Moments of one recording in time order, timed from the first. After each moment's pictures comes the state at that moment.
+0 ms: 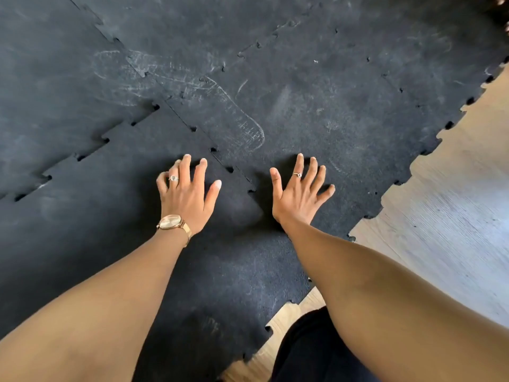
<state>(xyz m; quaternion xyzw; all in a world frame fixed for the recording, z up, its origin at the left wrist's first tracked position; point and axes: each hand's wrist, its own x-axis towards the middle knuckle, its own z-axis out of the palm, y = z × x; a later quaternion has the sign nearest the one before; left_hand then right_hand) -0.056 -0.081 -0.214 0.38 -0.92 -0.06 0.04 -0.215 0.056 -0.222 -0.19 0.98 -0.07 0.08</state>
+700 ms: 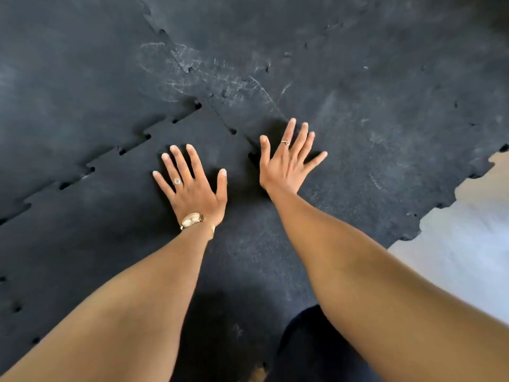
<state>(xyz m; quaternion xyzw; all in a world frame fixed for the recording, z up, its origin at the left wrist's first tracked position) -0.045 -0.107 -0.226 0.58 -0.81 -0.07 0.04 -0.200 -0.068 -0.222 -0.26 0.96 -0.10 0.07</state>
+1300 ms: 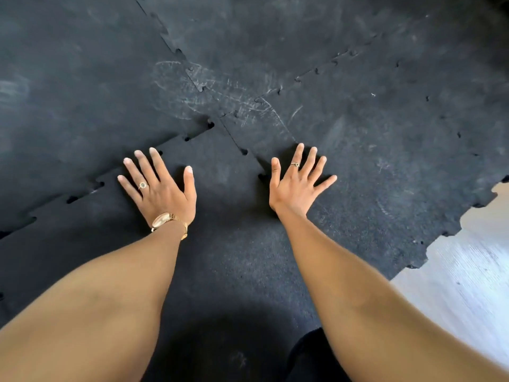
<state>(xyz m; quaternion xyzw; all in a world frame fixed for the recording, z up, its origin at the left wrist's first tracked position) -0.011 -0.172 -0.224 0.65 -0.76 -0.06 0.08 -0.203 -0.070 -0.221 -0.26 0.96 -0.05 0.09</state>
